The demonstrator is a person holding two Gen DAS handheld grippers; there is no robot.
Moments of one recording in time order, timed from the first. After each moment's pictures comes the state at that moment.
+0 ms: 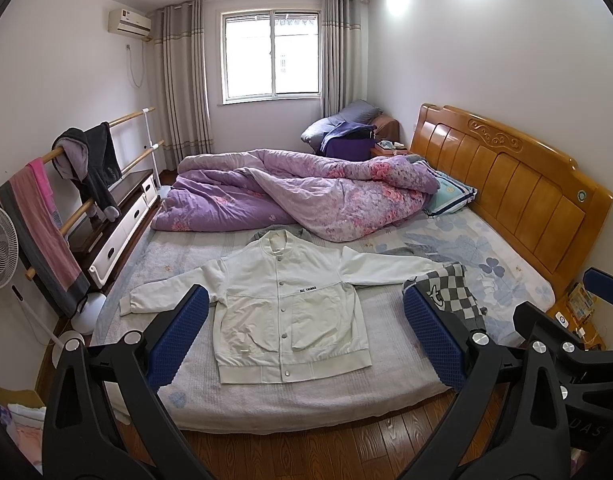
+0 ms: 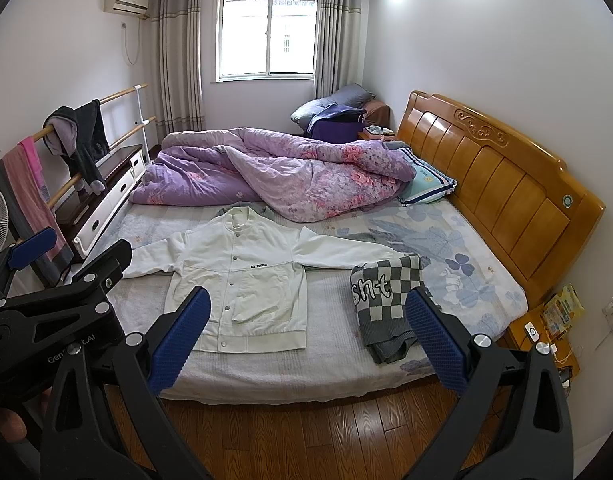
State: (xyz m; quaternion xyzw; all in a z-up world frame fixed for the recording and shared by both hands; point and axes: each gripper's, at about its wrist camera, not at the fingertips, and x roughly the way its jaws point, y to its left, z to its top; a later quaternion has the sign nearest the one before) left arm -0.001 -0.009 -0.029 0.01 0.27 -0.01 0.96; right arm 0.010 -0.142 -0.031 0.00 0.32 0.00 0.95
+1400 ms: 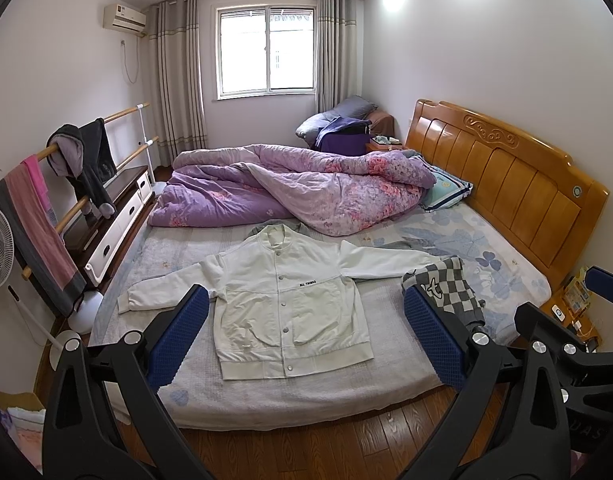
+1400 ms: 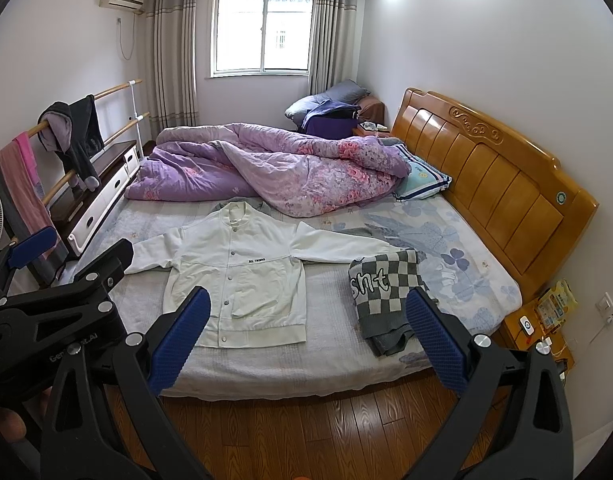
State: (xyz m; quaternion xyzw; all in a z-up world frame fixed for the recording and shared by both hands) left arm 0.000 -0.031 -0.048 0.01 0.28 -0.01 0.96; right arm 0.004 -0.150 -0.042 -0.01 0.32 0.00 0.95
